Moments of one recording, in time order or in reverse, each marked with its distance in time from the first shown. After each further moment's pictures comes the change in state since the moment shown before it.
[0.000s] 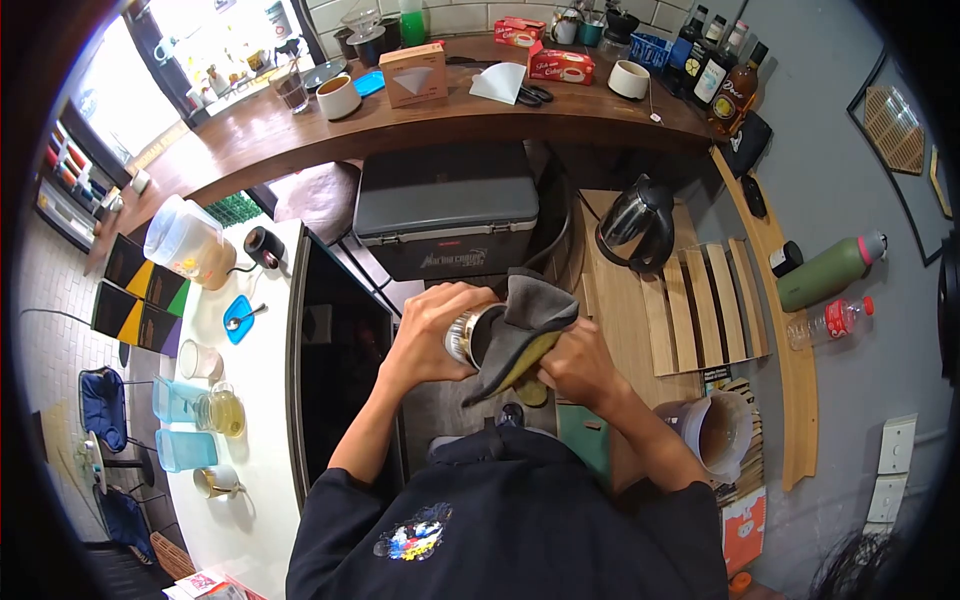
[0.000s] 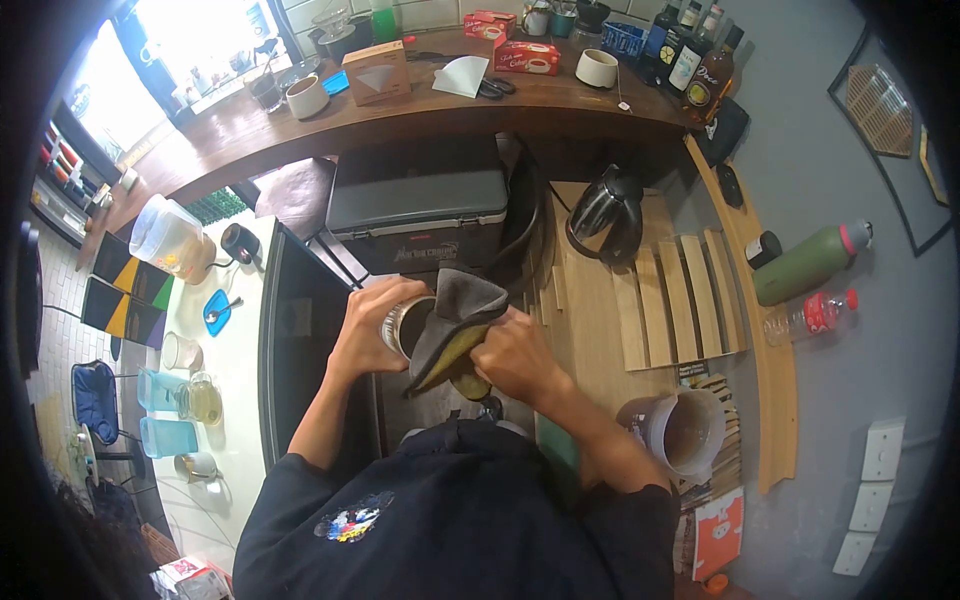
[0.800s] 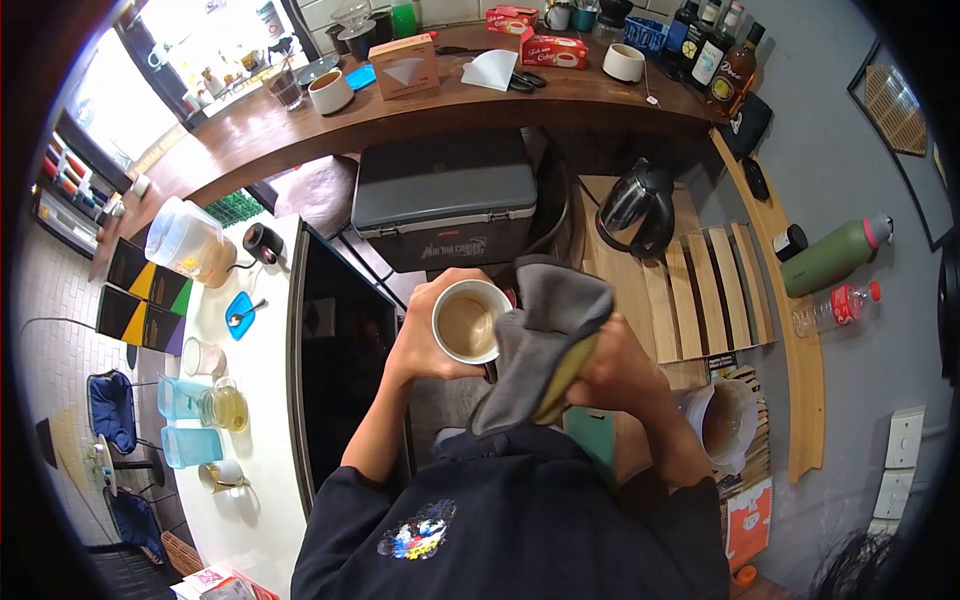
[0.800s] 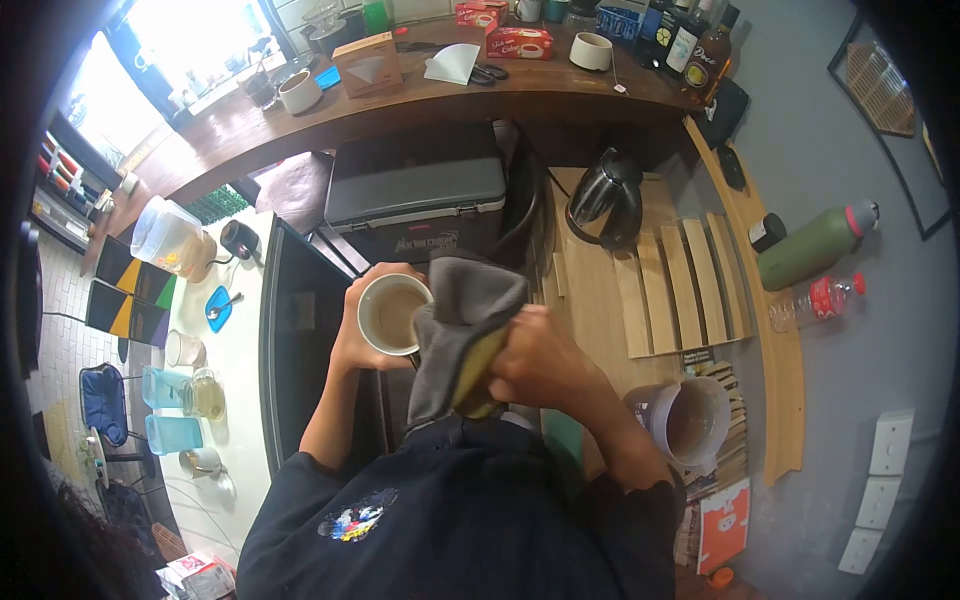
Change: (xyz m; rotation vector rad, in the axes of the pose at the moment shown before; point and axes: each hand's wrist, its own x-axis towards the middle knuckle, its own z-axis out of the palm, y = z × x) left_hand -0.008 -0.007 0.017 -0.522 0.046 -0.148; right_hand -0.004 0.001 -0.059 0.348 -0.014 0.072
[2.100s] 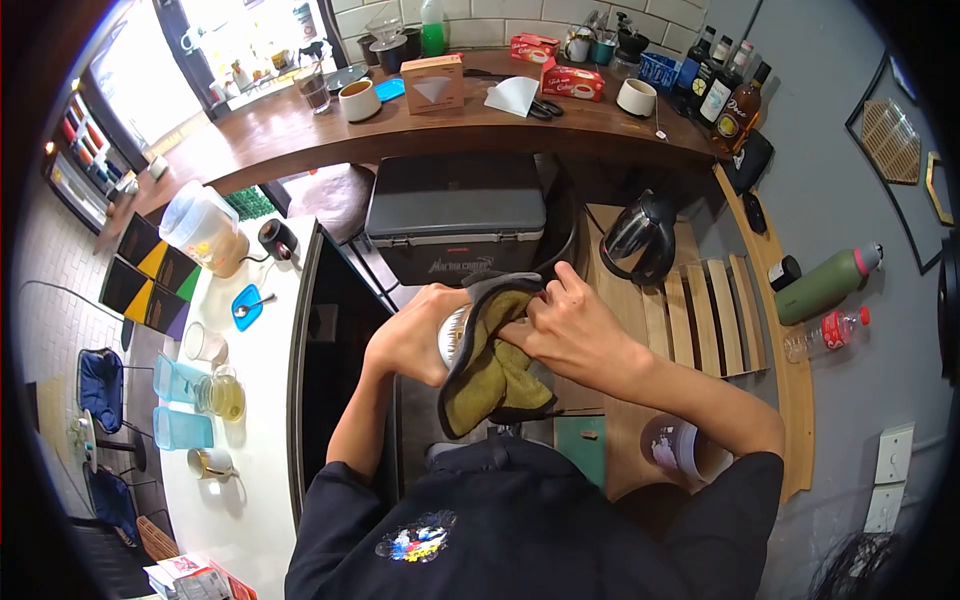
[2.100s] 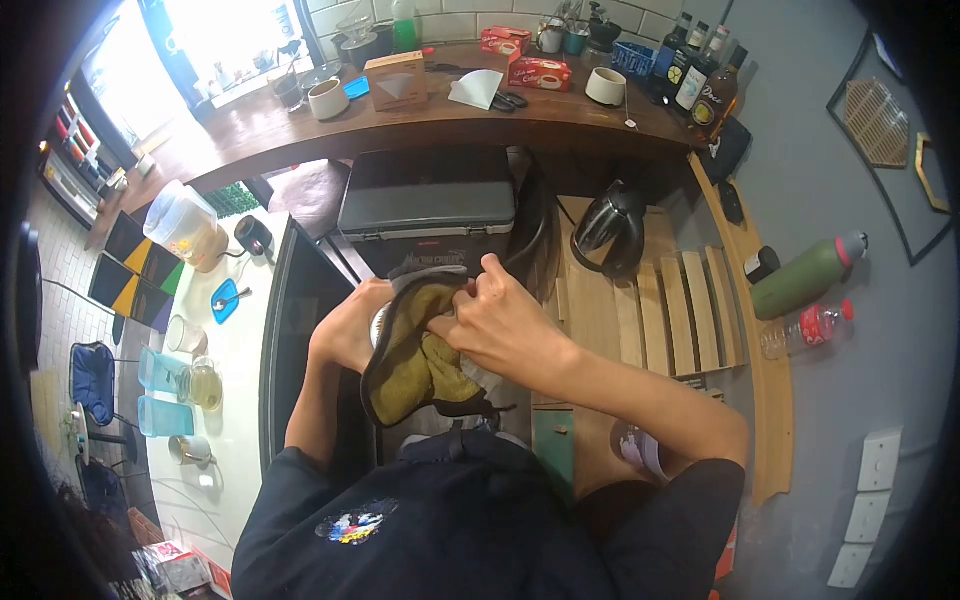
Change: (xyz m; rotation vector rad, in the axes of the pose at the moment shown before) left_hand 0.013 0.044 -0.031 0.348 -0.279 0.017; right_hand 0.071 -0.016 -0.006 -0.674 -0.385 -0.253
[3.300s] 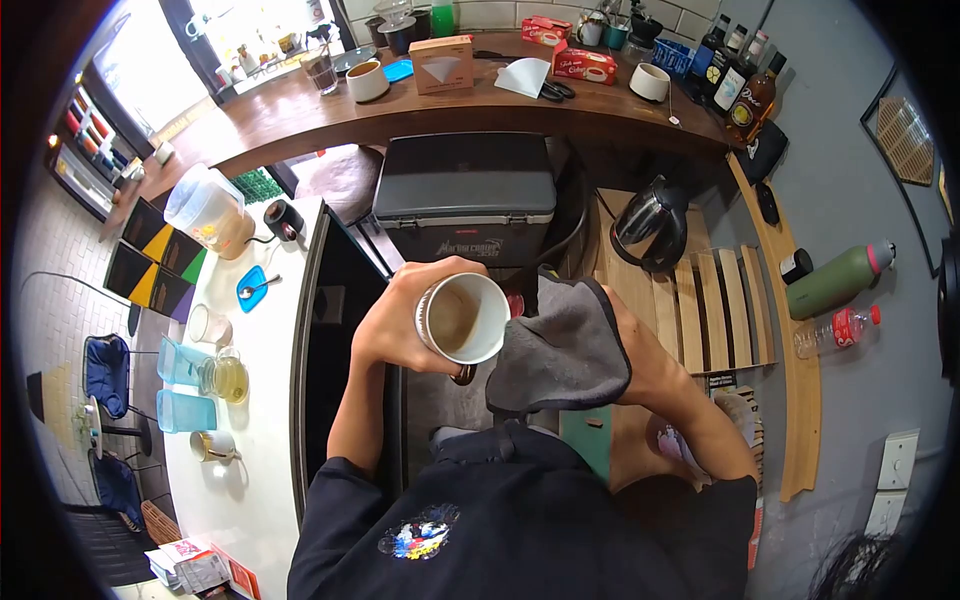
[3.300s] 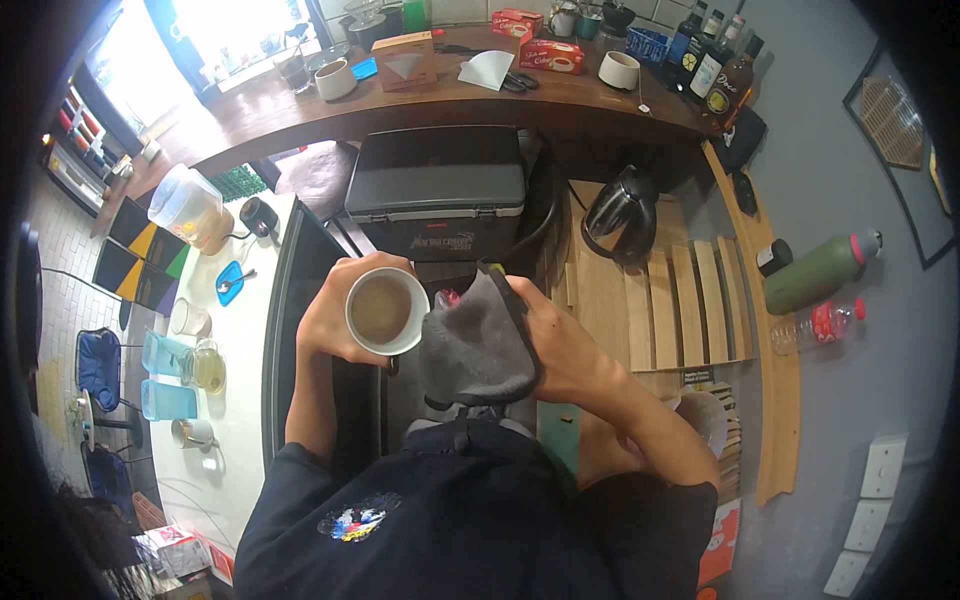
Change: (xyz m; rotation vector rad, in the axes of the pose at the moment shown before) left_hand -0.014 0.002 -0.010 -0.116 0.104 0.079; right_hand -0.047 -0.012 -0.002 0.829 0.386 0.211
